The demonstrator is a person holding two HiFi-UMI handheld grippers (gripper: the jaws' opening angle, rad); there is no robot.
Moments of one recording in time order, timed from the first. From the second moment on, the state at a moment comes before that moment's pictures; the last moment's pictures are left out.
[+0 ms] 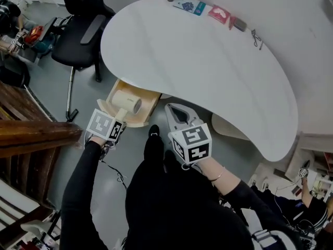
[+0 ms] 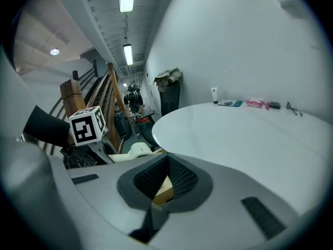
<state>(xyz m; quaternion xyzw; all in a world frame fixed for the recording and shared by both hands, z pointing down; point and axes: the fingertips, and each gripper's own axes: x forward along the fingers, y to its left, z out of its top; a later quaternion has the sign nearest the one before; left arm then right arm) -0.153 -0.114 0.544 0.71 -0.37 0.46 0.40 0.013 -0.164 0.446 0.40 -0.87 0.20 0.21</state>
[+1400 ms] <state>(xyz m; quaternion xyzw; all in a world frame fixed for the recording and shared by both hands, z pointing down) -0.151 -0.181 0.623 0.65 -0.19 0.59 0.44 -0.090 -0.193 0.551 0.31 -0.85 0.28 0.33</state>
